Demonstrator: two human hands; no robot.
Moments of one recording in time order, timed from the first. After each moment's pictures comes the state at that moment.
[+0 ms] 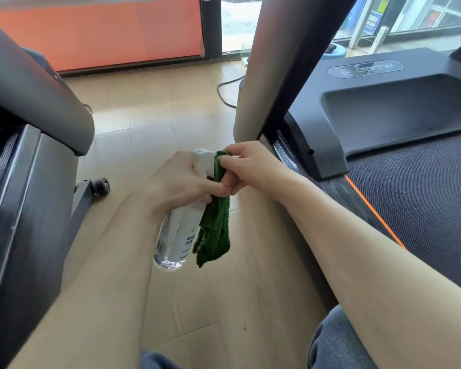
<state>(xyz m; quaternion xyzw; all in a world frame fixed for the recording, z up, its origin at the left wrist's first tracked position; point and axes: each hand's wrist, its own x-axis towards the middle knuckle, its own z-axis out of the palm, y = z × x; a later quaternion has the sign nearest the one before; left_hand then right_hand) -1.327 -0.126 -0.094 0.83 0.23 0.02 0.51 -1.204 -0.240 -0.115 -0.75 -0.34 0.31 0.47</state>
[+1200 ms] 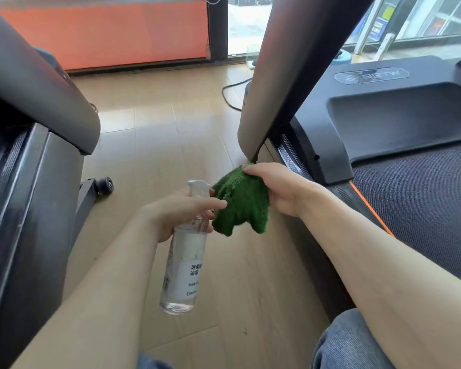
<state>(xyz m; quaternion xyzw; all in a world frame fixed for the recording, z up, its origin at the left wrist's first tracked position) -1.344 -0.114 -0.135 0.68 0.37 -0.11 0.63 -1.187 -0.256 -0.140 -0.68 -0.10 0.44 0.57</state>
